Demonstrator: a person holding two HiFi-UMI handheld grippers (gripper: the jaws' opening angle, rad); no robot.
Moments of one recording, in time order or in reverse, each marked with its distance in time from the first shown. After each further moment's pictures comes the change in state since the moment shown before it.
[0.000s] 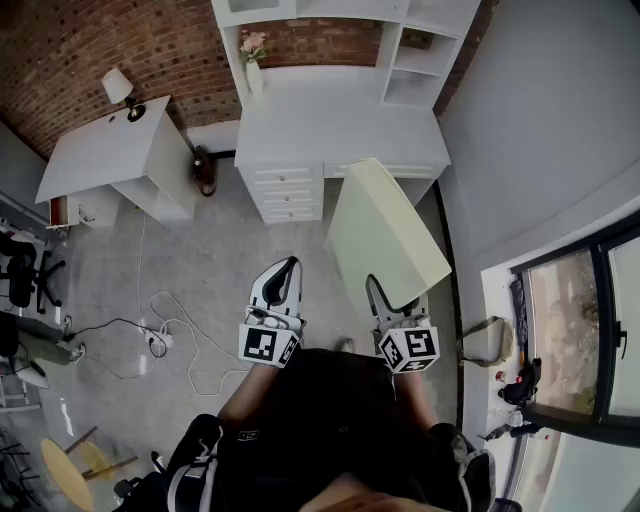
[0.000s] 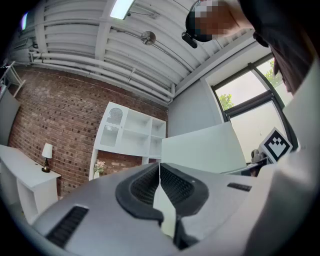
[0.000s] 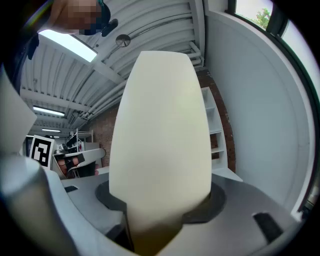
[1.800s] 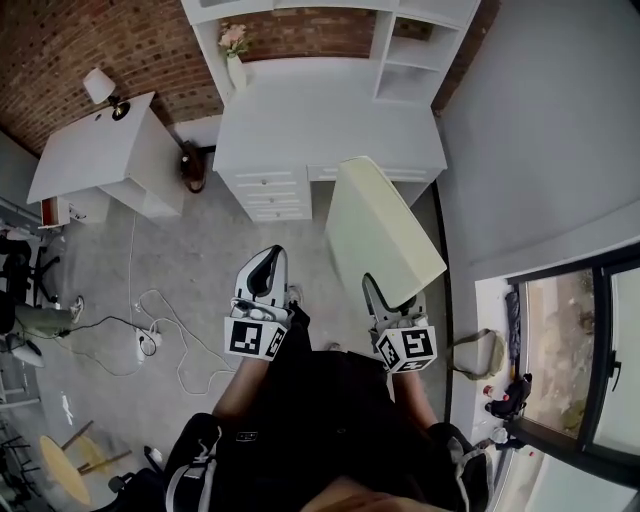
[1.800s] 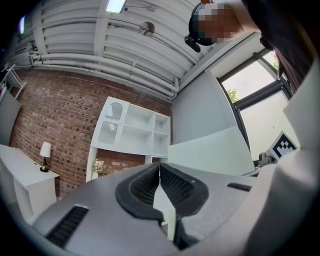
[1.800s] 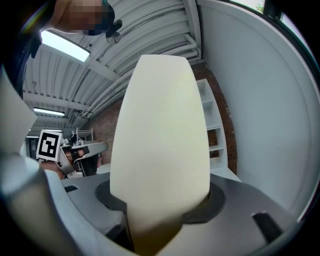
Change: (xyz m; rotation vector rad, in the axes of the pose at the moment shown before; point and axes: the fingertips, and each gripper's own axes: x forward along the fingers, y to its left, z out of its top) left arm 0.122 0.010 -0.027 0.009 0.009 0.058; right arm 0.068 -0.107 -0.006 0.003 0.032 0.034
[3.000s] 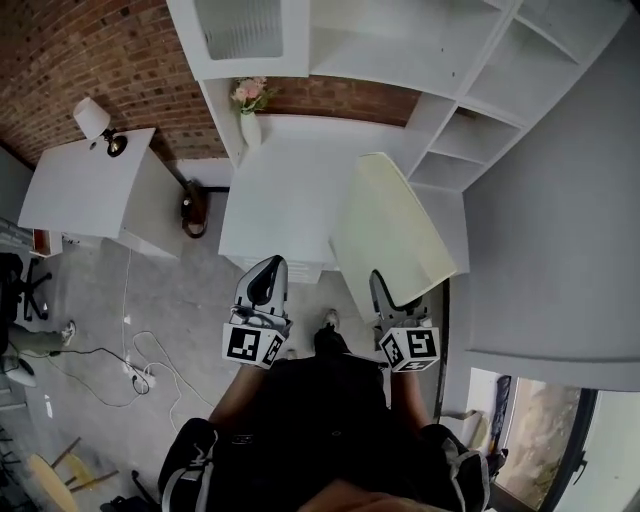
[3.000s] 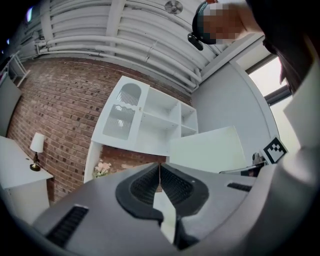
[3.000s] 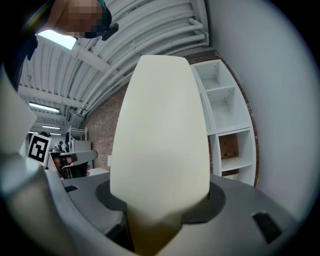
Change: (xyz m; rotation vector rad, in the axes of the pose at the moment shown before) left arm 0.276 0.228 -0.023 -0.066 0.018 0.082; right arm 0.372 -0.095 0.087 -0.043 -0.025 0.031
